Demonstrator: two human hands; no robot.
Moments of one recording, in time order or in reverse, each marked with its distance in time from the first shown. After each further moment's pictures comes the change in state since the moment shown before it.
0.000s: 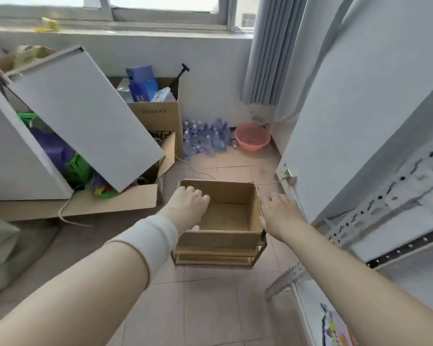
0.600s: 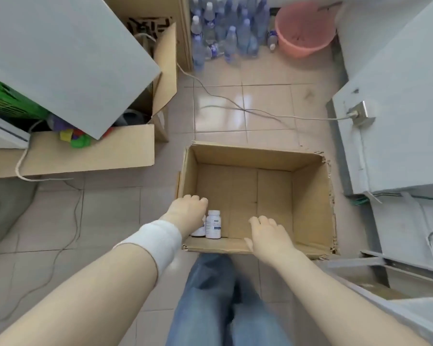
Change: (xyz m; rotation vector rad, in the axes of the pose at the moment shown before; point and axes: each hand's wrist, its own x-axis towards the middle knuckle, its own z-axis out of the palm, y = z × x) left_hand 0.268 -0.078 0.272 -0.498 -0.576 -0.013; right_hand 0.288 -0.102 0.208 0.233 -0.607 -0.117
